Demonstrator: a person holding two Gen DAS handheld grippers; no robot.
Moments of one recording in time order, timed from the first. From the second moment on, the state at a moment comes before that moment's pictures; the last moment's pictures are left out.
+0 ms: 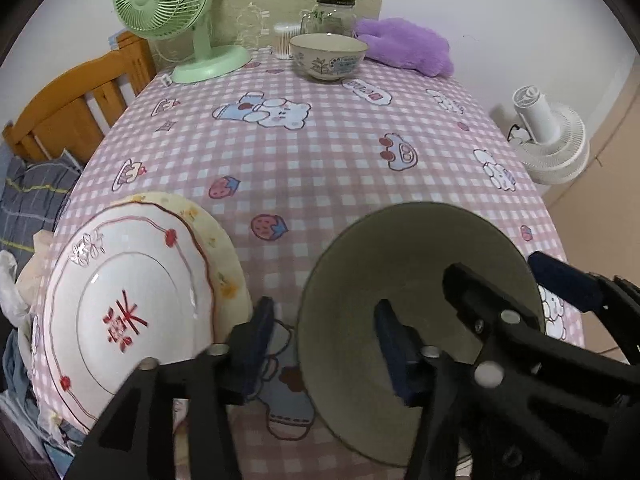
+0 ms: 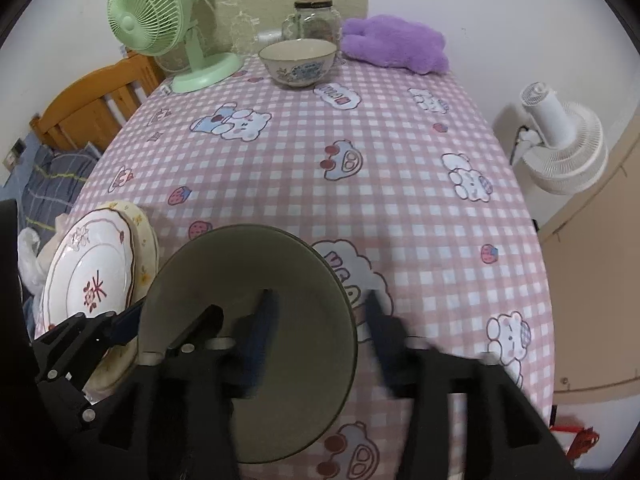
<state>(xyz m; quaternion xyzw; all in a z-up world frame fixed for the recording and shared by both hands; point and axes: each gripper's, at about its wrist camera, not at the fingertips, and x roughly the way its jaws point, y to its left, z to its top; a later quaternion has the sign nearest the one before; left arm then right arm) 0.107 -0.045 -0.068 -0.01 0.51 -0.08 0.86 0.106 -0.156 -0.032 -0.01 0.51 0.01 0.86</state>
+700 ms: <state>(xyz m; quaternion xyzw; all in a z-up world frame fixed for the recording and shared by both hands) 0.137 0.016 0.017 0.00 0.43 -0.12 0.89 0.117 -0.097 0.050 0.03 0.43 -0.03 0.90</state>
